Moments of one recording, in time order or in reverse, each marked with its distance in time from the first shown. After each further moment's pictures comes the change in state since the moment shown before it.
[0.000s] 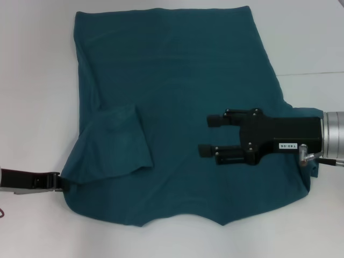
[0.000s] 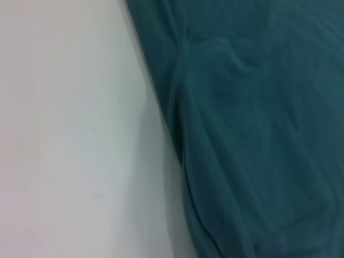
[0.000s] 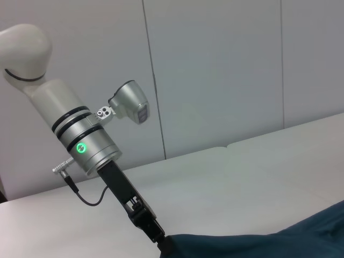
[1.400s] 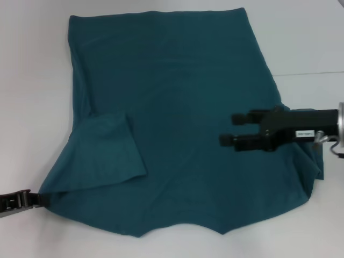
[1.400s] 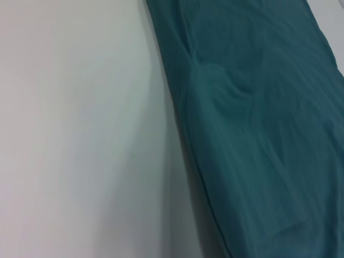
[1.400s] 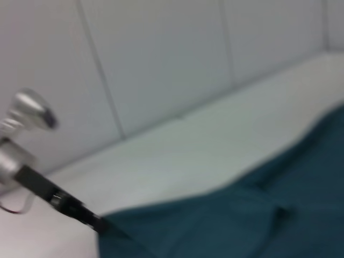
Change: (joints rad) left arm 0.141 0.006 -0.172 -0.024 -0.174 0.078 0.154; right arm -0.019 -0.018 0.005 -0.133 -0.121 0.049 0.319
